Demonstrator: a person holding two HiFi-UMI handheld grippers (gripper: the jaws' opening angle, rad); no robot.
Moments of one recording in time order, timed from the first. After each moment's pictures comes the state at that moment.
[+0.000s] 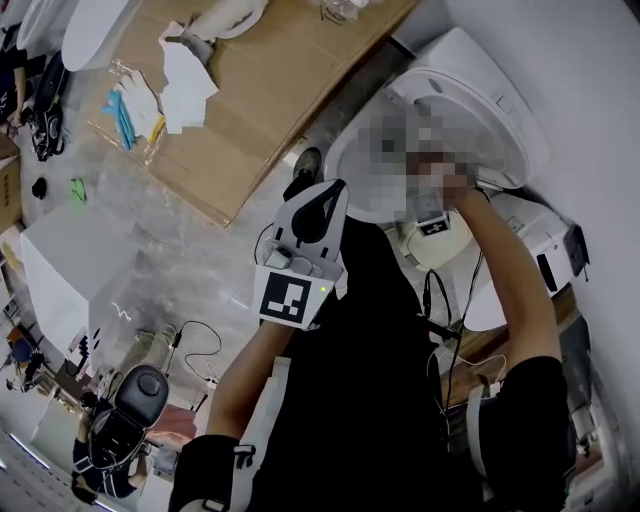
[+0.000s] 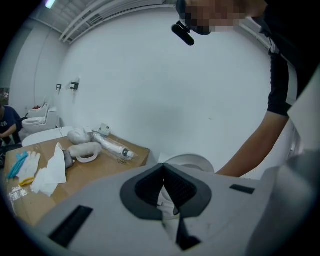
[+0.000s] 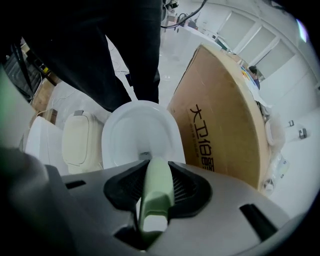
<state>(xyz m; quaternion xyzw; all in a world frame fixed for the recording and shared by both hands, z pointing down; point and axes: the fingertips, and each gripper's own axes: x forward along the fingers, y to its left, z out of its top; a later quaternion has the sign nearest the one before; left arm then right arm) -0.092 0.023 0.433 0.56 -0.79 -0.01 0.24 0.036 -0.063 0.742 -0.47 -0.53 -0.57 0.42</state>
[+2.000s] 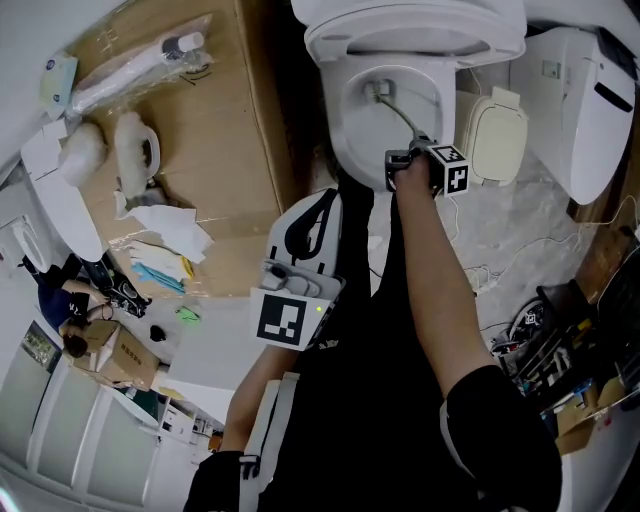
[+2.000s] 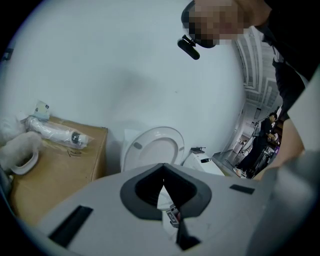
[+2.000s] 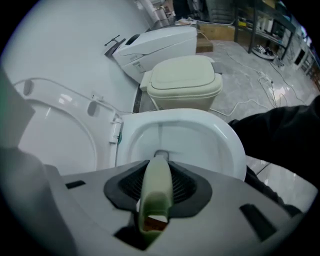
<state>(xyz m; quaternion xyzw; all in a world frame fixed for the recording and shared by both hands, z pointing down) -0.083 -0.034 0.509 0.78 -0.56 0.08 0.29 0.133 -0.044 0.864 -0.68 0.23 -0.70 0.04</state>
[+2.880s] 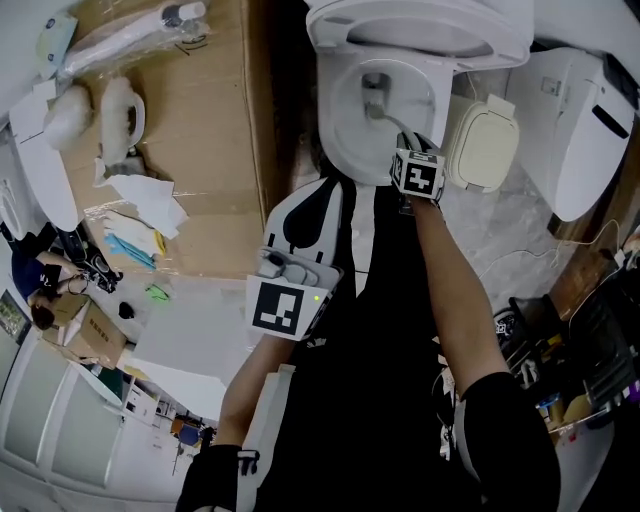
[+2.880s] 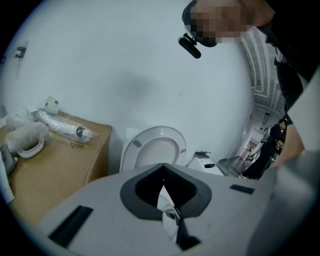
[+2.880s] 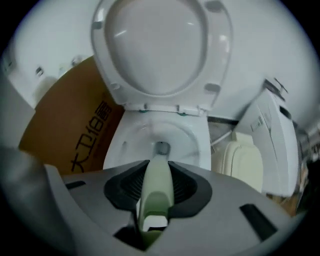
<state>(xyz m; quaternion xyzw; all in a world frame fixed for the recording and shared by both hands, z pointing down) -0.059 -0.024 0.515 0.75 -0.59 0.06 0.30 0.108 -0.054 0.830 -0.42 0.68 -0.37 -0.48</state>
